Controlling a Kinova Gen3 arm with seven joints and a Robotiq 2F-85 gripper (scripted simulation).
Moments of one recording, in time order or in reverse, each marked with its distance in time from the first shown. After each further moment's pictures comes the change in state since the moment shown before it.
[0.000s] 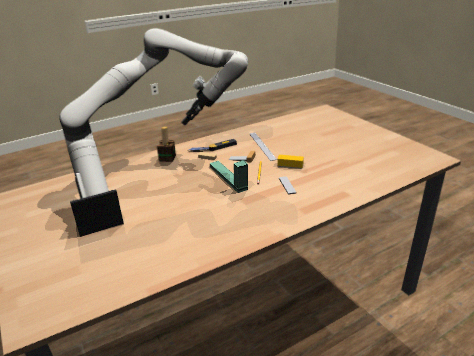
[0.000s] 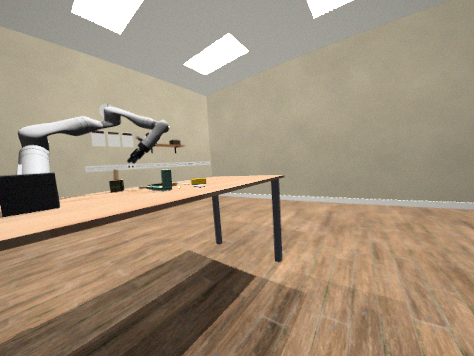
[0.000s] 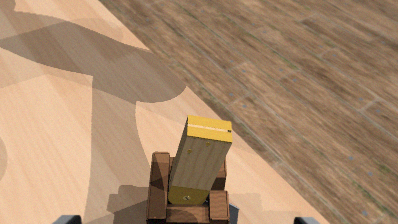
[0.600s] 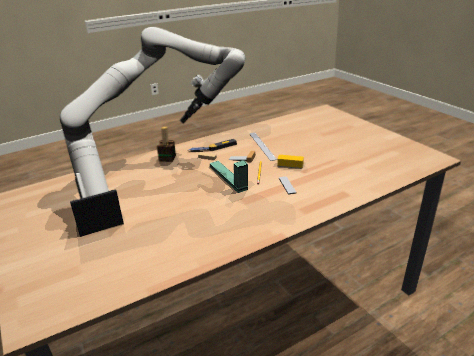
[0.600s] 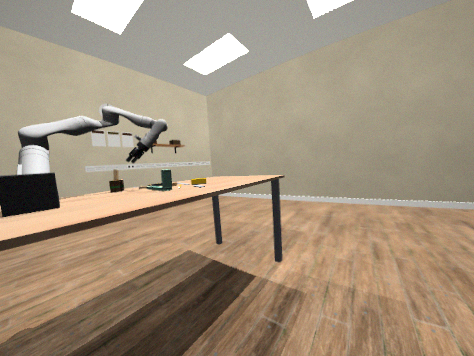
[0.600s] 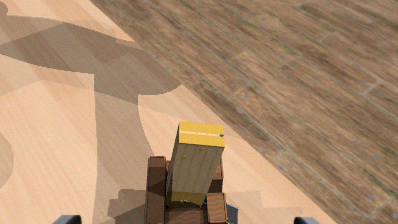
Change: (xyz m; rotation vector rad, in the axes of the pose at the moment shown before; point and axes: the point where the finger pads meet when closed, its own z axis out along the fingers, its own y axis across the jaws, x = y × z) arm 0.007 0.005 0.001 0.010 -0.026 0.054
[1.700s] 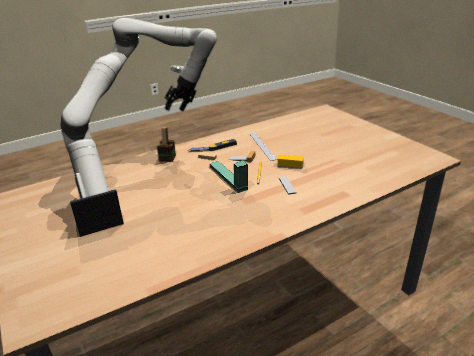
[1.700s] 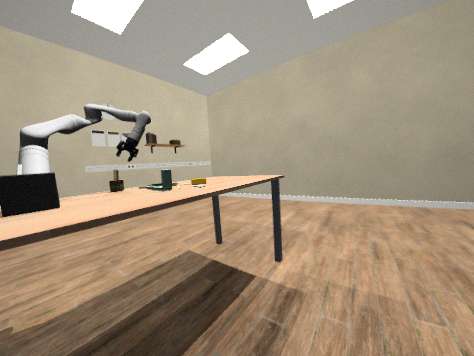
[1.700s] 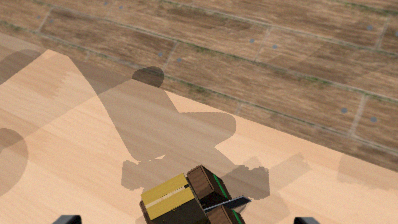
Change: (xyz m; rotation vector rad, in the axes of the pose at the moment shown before) arm 0.053 0.027 0.014 0.002 -0.267 0.537
